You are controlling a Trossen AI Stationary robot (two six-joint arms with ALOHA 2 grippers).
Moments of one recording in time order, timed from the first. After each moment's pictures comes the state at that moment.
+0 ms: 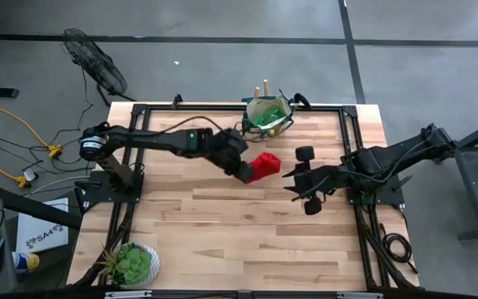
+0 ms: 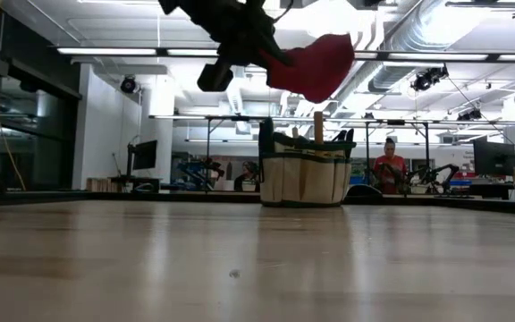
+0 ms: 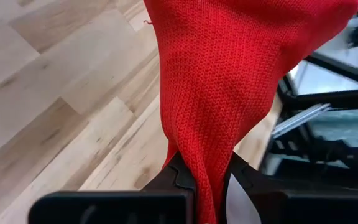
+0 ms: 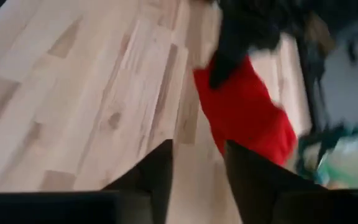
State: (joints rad) left arm 0.06 1.65 1.36 -0.42 0.22 -0.92; right arm 0.35 1.18 1.15 -0.73 0.37 -0.05
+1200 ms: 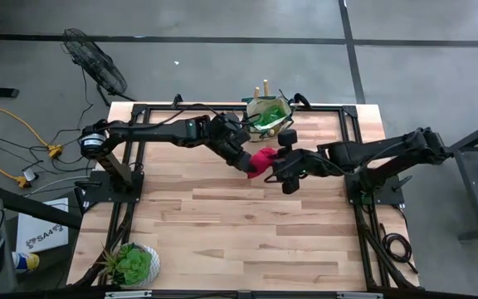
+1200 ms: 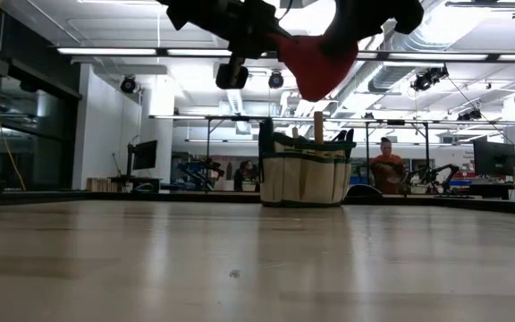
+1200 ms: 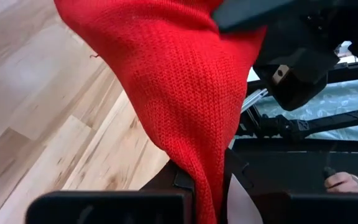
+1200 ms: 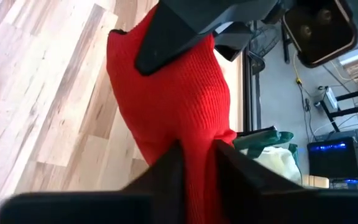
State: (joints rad) left arm 0.18 1.65 1.36 -0.29 0.52 -0.84; right arm 0.13 1.33 1.15 -0.55 0.46 -0.41
